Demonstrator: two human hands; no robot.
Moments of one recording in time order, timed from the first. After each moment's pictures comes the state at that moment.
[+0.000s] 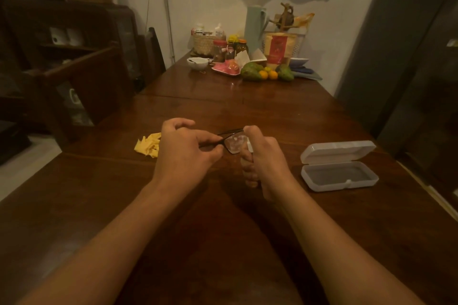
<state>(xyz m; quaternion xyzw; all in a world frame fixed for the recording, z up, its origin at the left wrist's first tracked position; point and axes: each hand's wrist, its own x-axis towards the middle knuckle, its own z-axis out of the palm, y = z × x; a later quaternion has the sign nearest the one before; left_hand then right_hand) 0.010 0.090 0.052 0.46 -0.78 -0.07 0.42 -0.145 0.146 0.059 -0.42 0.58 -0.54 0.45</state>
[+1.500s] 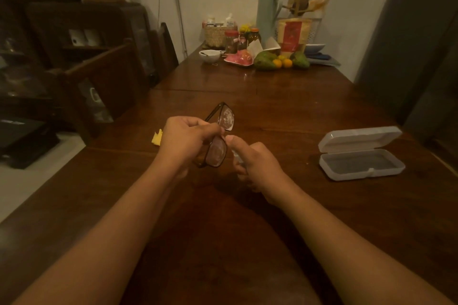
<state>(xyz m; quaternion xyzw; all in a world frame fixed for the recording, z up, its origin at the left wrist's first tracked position) 0.021 0.081 0.062 0.48 -0.58 -0.47 0.47 -0.123 0.141 0.030 -0.54 0.58 -0.45 0.42</state>
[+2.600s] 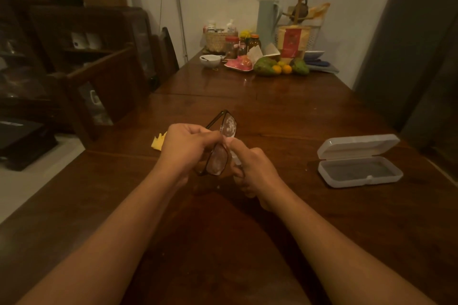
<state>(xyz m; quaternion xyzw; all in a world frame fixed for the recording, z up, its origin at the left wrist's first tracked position) 0.023 0.080 0.056 0.46 -0.58 -0.50 0.46 -0.117 0.140 0.031 -0.51 0.59 -0.45 0.44</state>
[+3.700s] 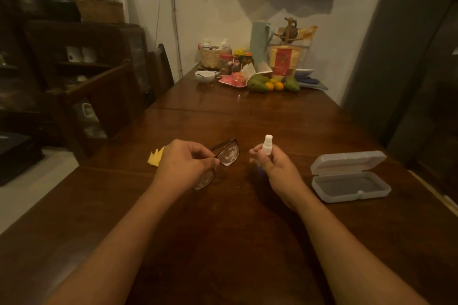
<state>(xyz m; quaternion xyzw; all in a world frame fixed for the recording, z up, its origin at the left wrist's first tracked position) 0.033 0.073 0.057 0.51 -0.71 -0.30 0.38 -0.182 0.120 0.018 -0.52 0.60 -0.50 0.33</state>
